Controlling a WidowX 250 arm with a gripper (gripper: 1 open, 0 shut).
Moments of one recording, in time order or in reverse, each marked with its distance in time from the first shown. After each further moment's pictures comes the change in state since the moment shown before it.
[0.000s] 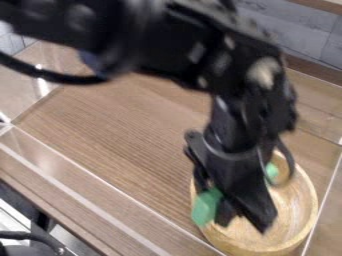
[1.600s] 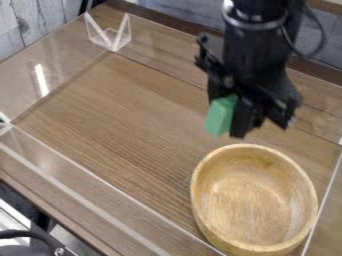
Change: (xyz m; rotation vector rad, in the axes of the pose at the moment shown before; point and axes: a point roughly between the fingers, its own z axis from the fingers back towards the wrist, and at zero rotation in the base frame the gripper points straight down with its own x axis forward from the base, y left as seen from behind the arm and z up) arm 0.041 0.033 0.050 0.012 0.032 0.036
